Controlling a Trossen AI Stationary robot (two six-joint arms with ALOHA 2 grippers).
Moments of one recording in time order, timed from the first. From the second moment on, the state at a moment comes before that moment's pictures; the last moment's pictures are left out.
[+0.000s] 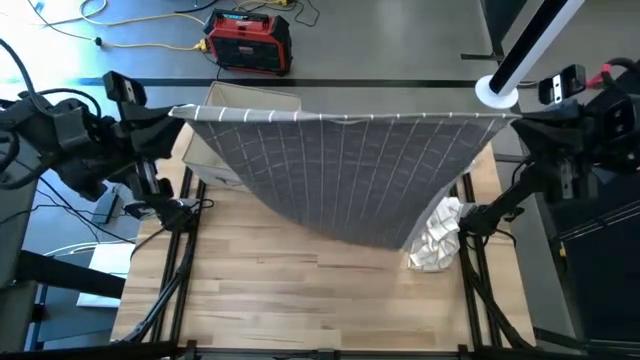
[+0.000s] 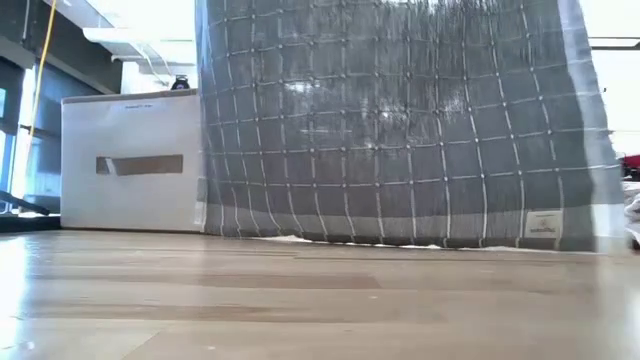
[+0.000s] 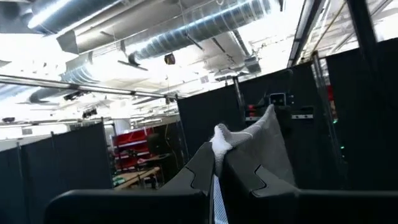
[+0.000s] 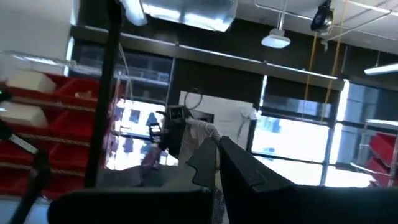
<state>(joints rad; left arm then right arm) -0.76 1.26 1.94 0.07 -0.92 0.84 0.81 1.33 2.31 -0.48 0.75 -0.50</state>
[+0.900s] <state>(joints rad) -1.07 1.44 1.94 0.30 -0.67 0.95 1.07 1.56 2.31 -0.18 0.51 -0.55</state>
